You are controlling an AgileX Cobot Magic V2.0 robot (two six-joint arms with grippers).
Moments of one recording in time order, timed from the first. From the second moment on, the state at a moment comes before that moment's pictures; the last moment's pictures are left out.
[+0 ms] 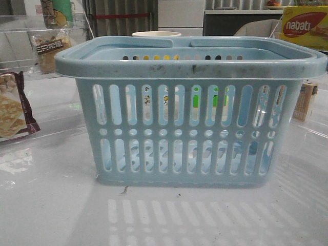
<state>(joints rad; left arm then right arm) -0.25 0.59 -0.70 -0.01 0.69 0.06 -0.20 1.47 -1.19 -0.05 0.68 0.02</state>
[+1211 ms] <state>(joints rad) -0.25 0.59 -0.70 -0.01 0.69 0.06 -0.09 1.56 -1.45 -0.07 0.73 -0.01</state>
